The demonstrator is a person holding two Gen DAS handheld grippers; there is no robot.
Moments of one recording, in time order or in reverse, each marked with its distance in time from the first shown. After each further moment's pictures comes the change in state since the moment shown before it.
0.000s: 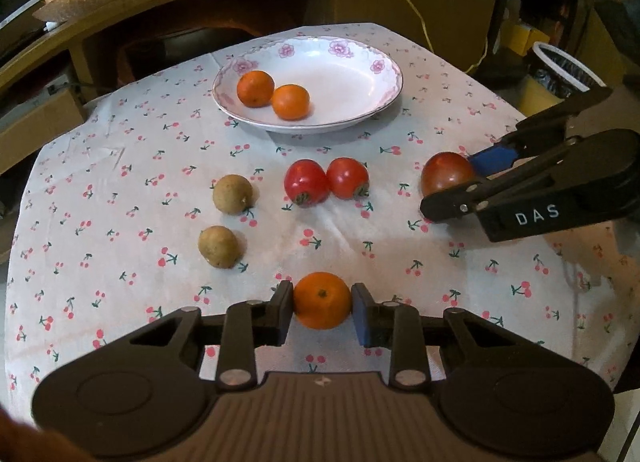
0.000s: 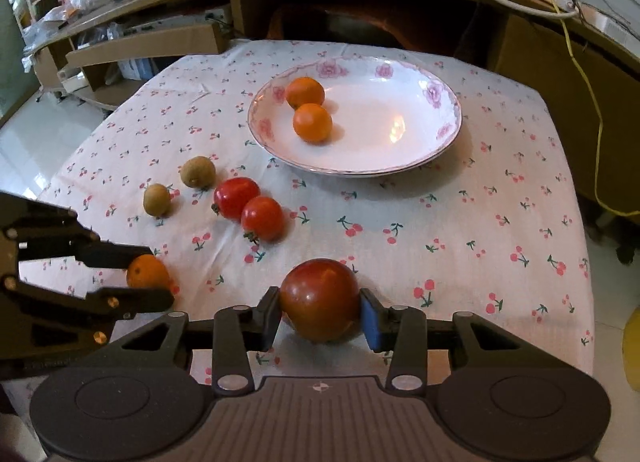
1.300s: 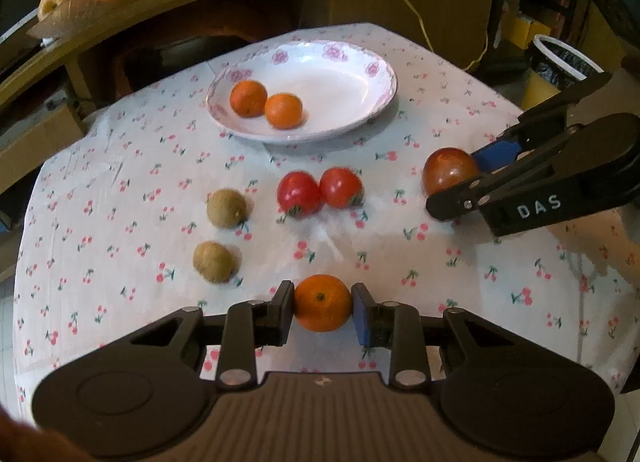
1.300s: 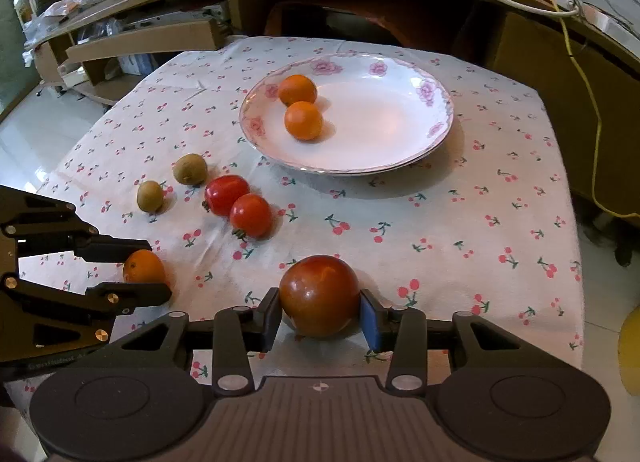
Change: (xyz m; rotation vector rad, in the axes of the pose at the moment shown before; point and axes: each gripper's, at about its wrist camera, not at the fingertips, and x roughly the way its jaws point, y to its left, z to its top) left arm 0.003 -0.010 0.009 0.025 -0.011 0.028; right arm -0.003 -0.009 0.005 0.005 0.024 -0.003
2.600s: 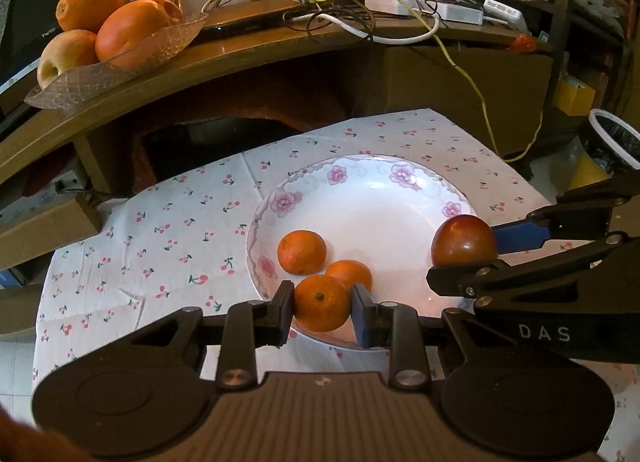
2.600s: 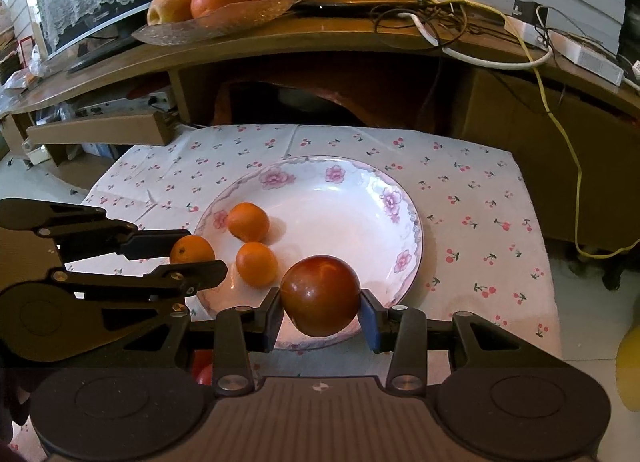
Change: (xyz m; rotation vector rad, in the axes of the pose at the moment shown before) left arm 0.041 0.040 0.105 -0.066 -0.127 0.081; right arm 0.015 -0.021 0.076 0.114 -0.139 -0.064
